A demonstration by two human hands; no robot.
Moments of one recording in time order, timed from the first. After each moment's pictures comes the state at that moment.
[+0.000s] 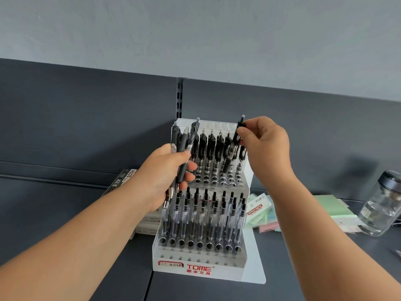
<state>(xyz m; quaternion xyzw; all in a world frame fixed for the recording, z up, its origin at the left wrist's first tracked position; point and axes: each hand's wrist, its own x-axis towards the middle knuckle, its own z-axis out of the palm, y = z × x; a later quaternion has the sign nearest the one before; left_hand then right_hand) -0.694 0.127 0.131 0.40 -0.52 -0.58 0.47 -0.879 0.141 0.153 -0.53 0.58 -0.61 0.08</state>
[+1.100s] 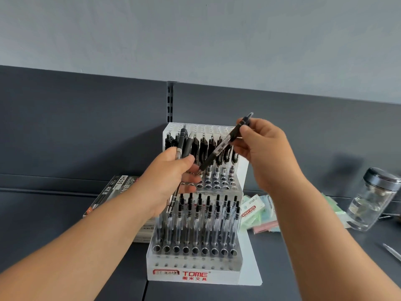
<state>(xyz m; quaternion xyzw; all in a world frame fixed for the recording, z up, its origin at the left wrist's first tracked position) -0.707 0.125 0.131 0.38 -0.58 -0.57 0.44 -0.871 0.161 0.171 -0.46 0.51 -0.67 0.27</state>
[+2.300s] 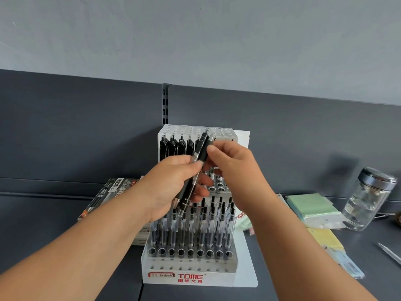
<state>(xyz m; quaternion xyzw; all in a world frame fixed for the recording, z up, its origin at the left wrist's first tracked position) -0.713 0.139 0.138 0.32 -0.62 -0.62 0.36 -0.851 0.161 0.139 -0.53 0.52 -0.60 0.29</state>
